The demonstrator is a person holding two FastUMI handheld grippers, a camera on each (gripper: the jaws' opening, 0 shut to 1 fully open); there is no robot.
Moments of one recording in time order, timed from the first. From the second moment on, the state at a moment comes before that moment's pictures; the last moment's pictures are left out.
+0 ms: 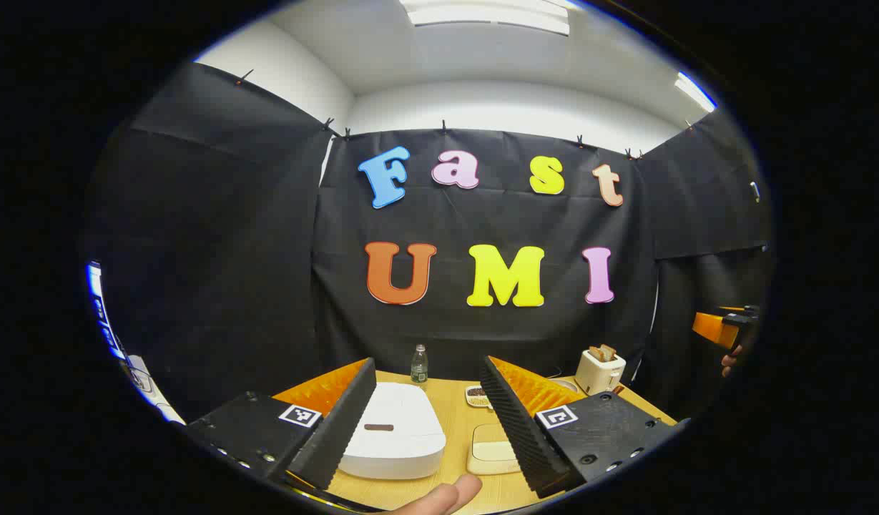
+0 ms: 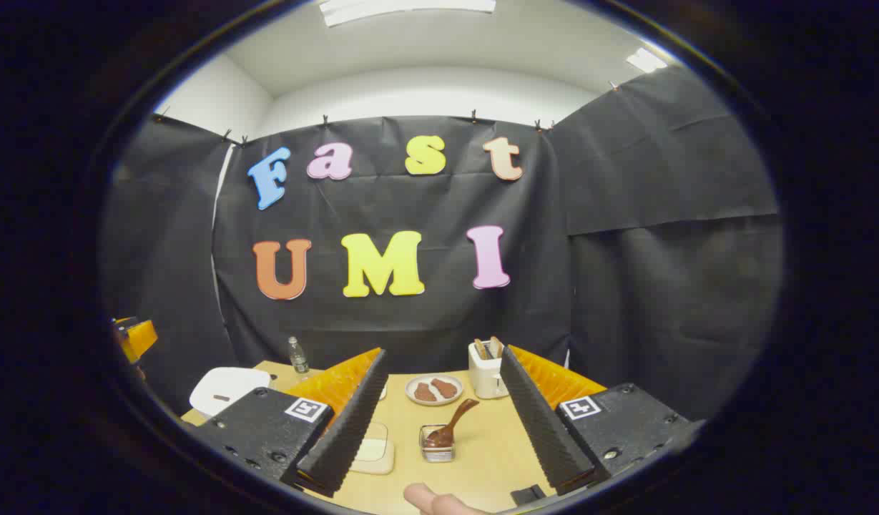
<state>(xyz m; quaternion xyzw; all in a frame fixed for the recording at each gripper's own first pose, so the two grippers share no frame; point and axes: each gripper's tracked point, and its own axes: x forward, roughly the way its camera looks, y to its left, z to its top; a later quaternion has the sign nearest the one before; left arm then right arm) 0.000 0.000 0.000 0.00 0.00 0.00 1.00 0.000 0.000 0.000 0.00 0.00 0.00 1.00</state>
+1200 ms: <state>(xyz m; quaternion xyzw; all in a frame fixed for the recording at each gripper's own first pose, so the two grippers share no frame) 0.038 0.008 -0.037 0.04 0.00 -0.02 1.00 0.024 -0.042 -0.019 0.01 0.00 -0.01 1.00</state>
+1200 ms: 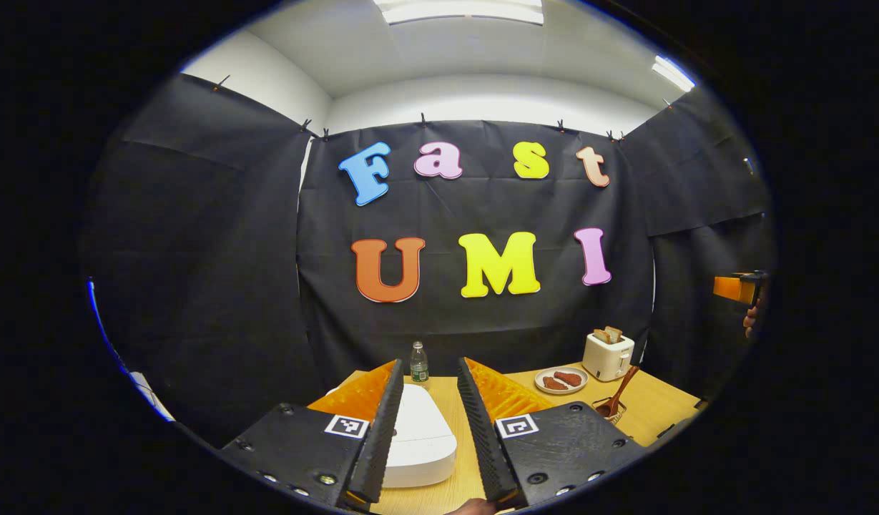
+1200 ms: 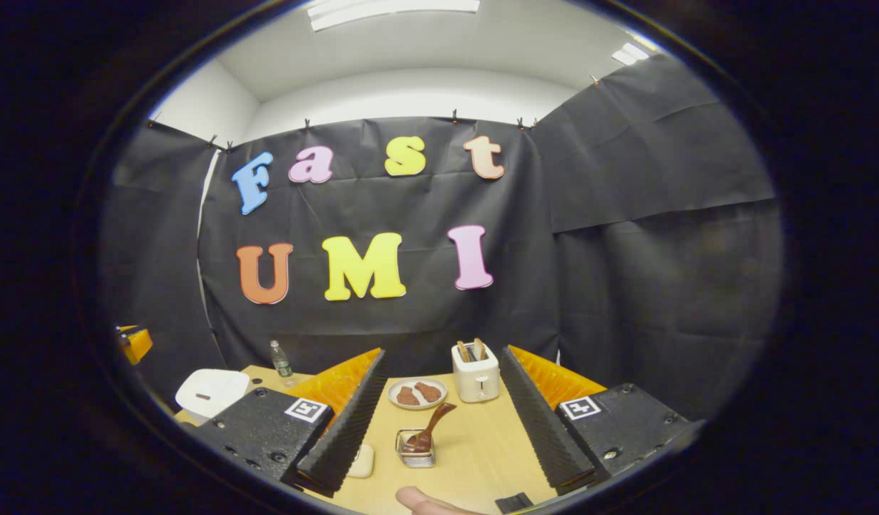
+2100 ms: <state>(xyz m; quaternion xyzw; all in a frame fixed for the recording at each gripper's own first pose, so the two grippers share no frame) 0.123 0.078 -0.173 0.06 0.20 0.05 0.98 0.067 -0.059 -0.076 0.02 0.04 0.00 1.00</state>
